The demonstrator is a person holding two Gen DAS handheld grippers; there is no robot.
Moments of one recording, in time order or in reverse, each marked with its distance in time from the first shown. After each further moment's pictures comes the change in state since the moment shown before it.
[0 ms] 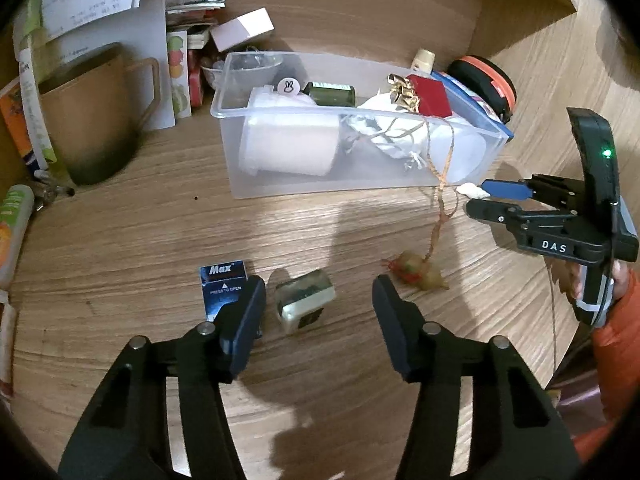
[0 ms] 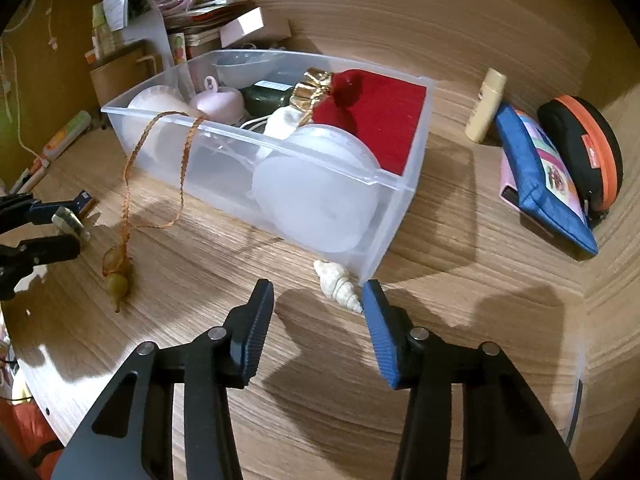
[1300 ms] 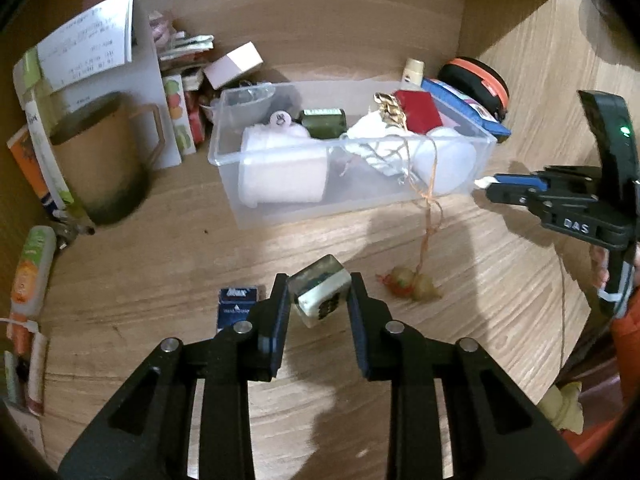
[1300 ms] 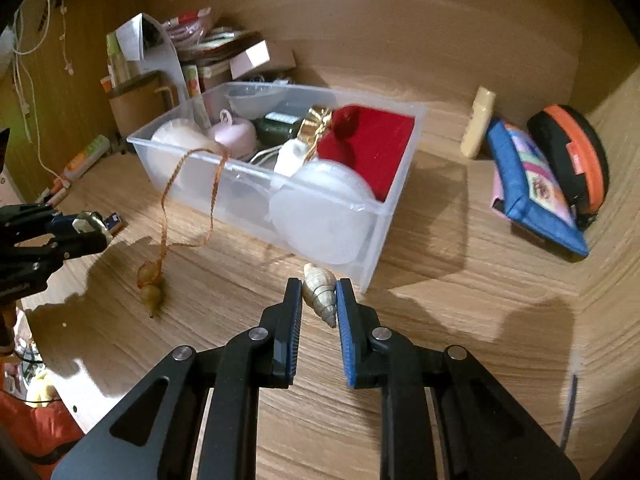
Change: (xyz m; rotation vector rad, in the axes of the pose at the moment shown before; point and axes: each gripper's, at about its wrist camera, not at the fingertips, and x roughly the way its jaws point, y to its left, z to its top) left arm -0.017 -0.015 0.010 0.087 -0.065 0.077; right arm -0.036 -0.004 -0.002 0.033 -0.087 0.013
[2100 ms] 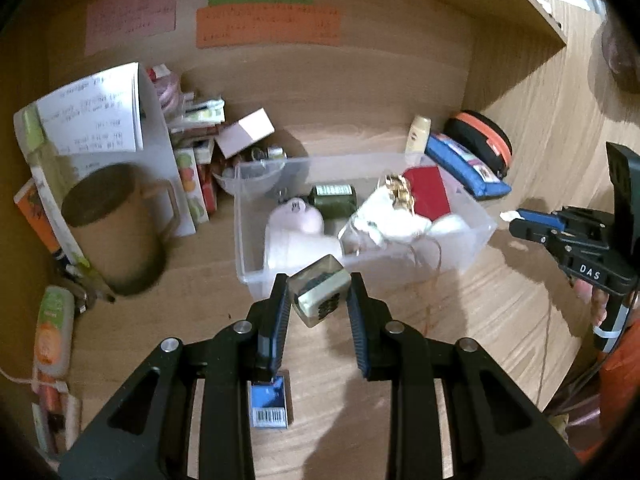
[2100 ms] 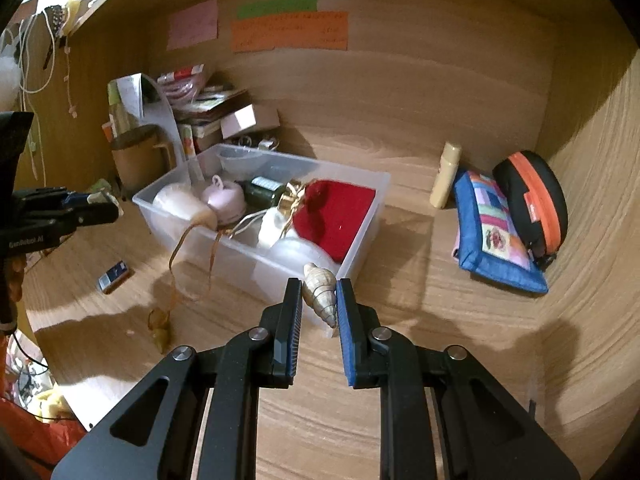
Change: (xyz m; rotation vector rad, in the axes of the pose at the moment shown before) left arm -0.020 0.018 0.063 -0.019 -0.098 -0.025; right arm -0.039 -0.014 0.024 0.019 -0.139 -0.027
